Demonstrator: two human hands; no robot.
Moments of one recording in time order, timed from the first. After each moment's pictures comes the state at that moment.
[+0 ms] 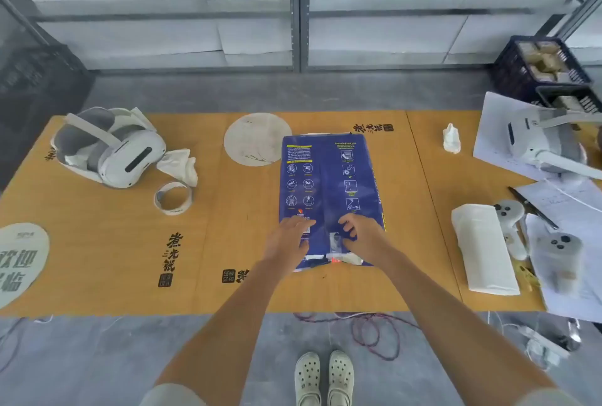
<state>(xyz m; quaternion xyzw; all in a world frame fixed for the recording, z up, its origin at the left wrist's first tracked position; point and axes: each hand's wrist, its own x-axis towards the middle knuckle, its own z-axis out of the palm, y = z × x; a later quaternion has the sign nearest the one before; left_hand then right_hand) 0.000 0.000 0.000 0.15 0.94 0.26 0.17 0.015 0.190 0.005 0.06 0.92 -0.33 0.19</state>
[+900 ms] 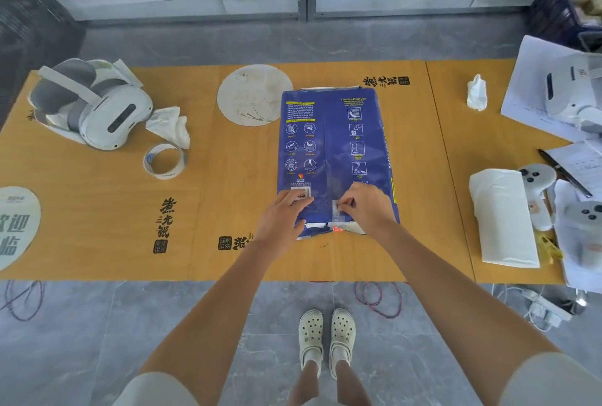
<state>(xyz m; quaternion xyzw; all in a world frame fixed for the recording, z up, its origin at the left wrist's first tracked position) 0.007 -0.010 -0.037 0.21 0.95 0.19 0.13 0.007 0.187 -0.020 0.01 0.96 -0.24 0.13</state>
